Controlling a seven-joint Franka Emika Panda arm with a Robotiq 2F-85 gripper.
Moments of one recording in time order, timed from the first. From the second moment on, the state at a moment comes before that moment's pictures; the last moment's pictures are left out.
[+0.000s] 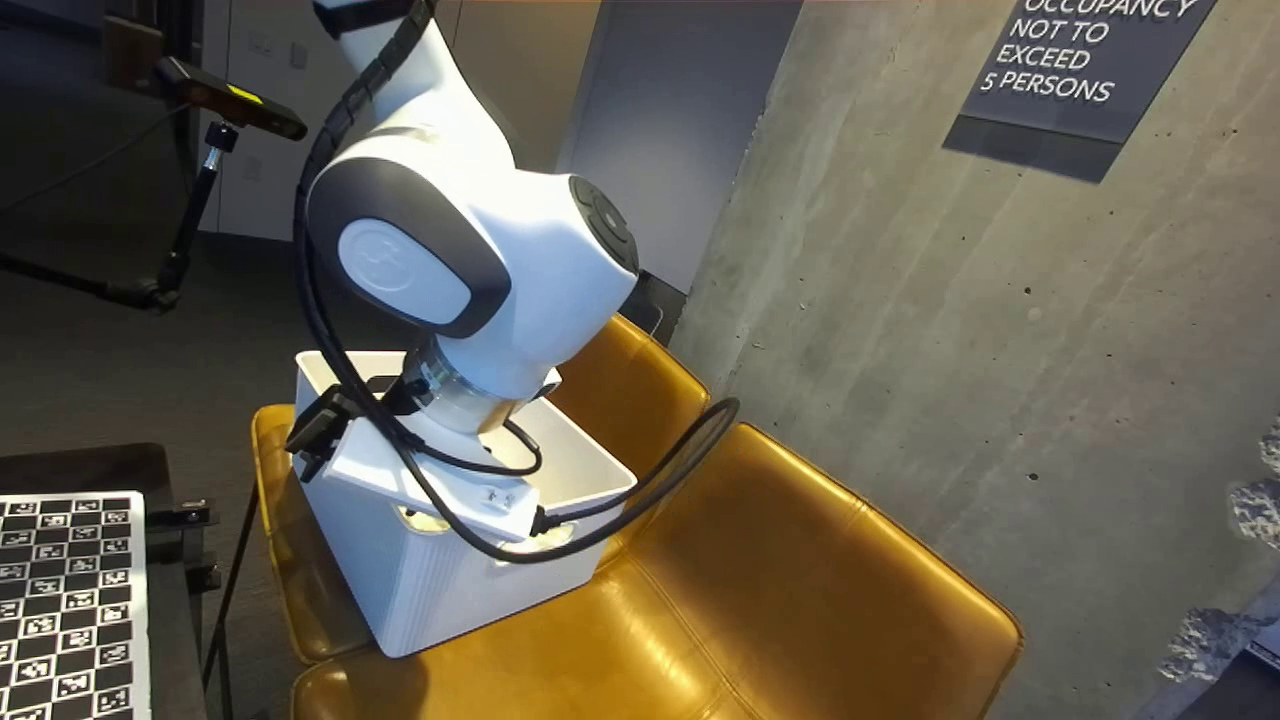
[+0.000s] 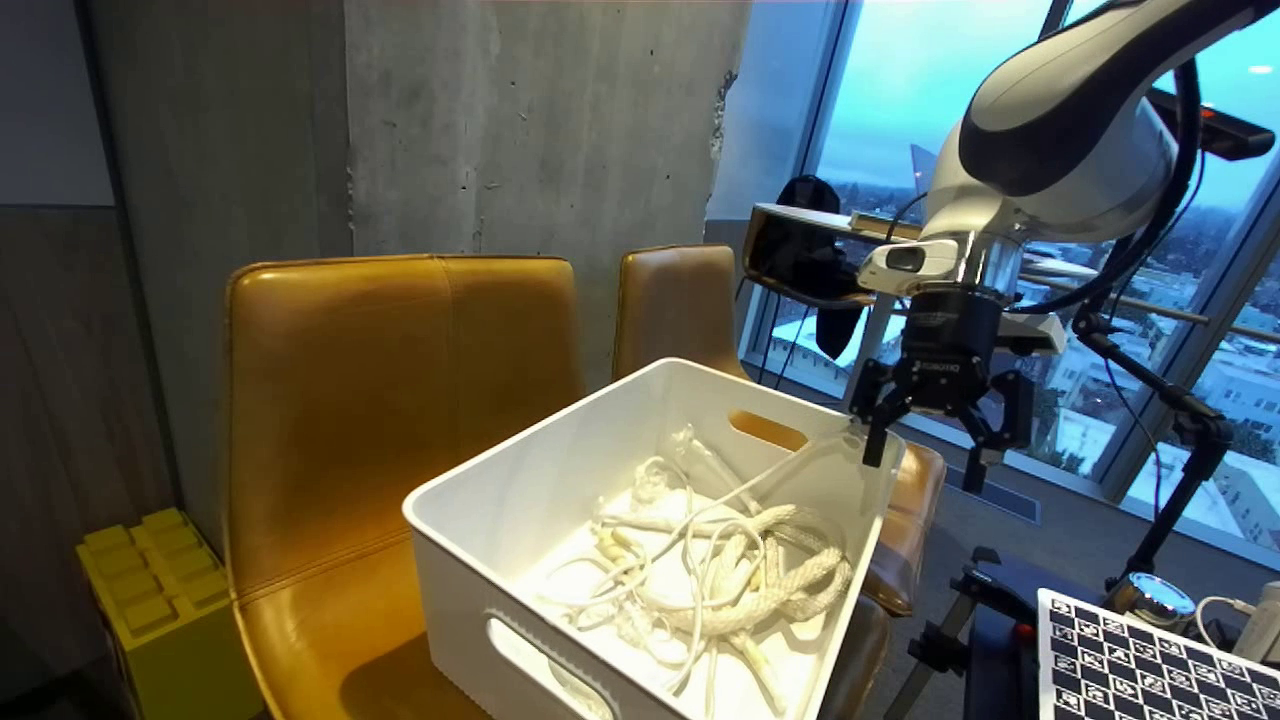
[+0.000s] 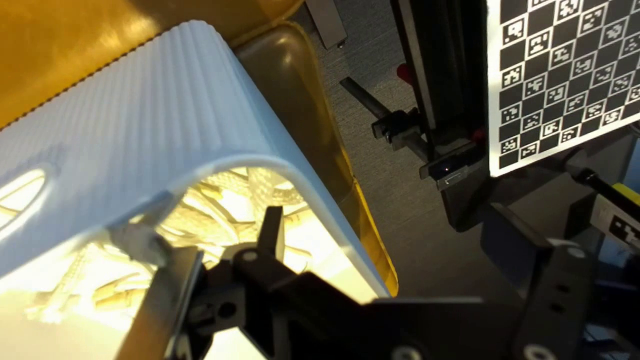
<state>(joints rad) -0.15 0.12 -0.07 -2.34 0.45 2.14 -1.67</state>
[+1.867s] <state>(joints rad) -0.13 0.08 -0.07 -2.49 0.38 2.38 -1.62</state>
